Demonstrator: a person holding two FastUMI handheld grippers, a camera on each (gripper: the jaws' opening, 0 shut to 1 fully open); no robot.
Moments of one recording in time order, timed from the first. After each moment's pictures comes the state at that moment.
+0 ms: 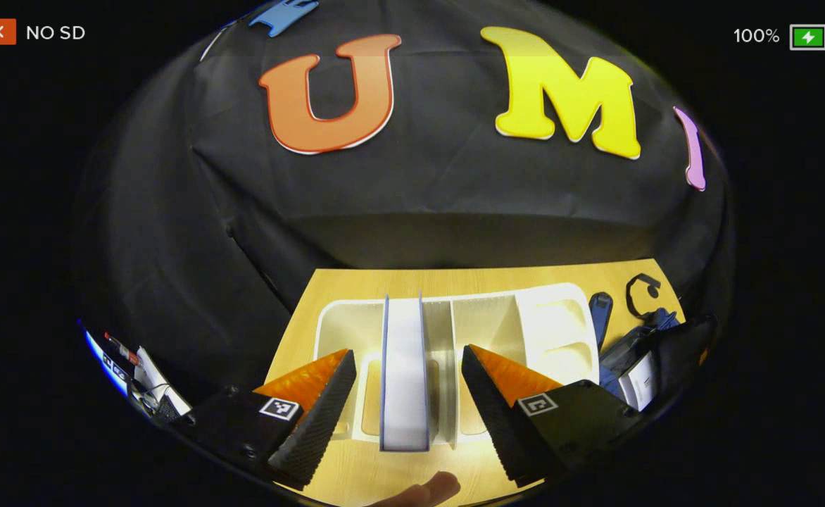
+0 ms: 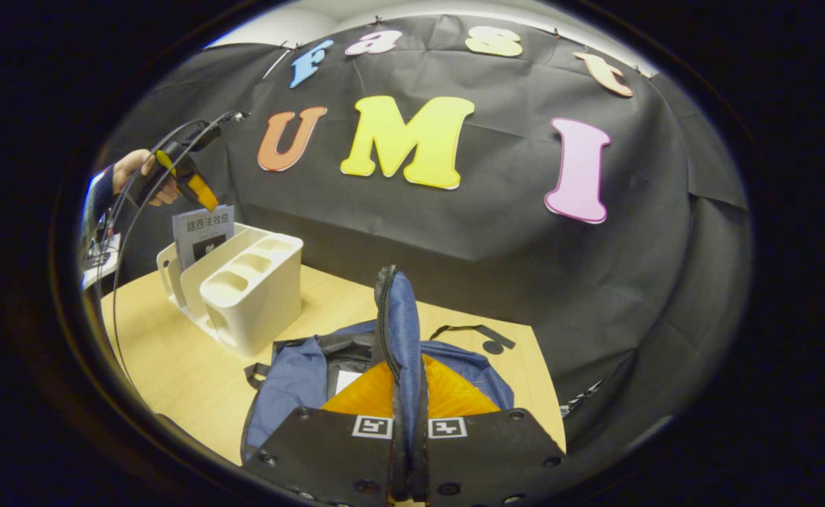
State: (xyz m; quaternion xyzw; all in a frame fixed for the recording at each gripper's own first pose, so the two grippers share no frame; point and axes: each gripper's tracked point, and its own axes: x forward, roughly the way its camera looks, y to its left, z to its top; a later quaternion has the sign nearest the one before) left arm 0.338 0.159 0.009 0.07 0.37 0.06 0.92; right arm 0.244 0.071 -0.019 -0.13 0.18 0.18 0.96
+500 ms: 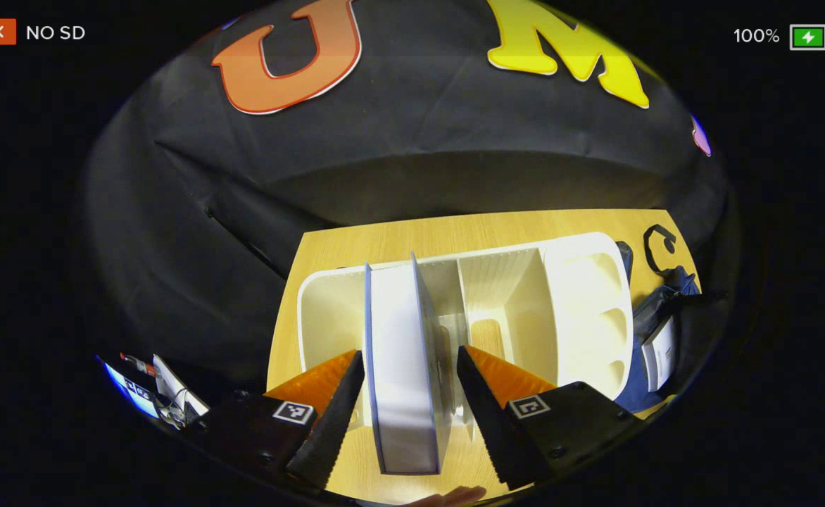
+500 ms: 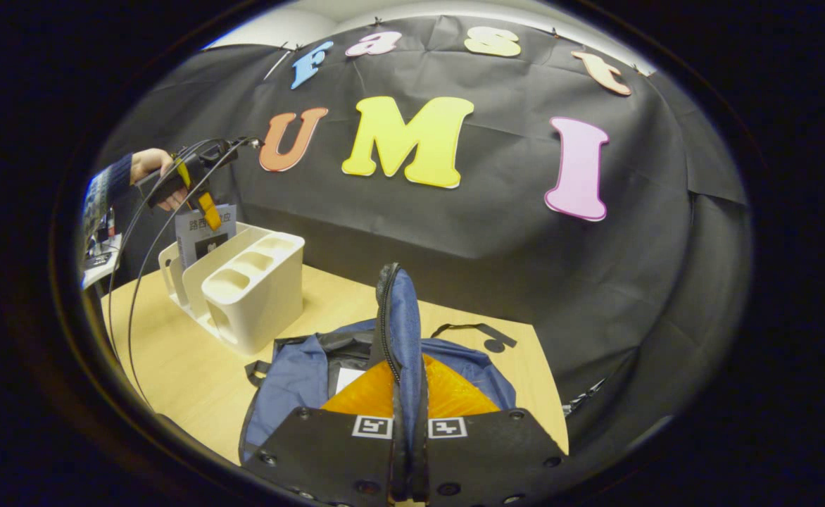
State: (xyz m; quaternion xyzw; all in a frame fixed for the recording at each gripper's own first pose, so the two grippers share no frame) left arm 0.345 0.163 -0.035 0.09 0.48 0.05 0.87; right arm 0.242 0.064 -0.027 -0.13 0.17 0.19 0.96
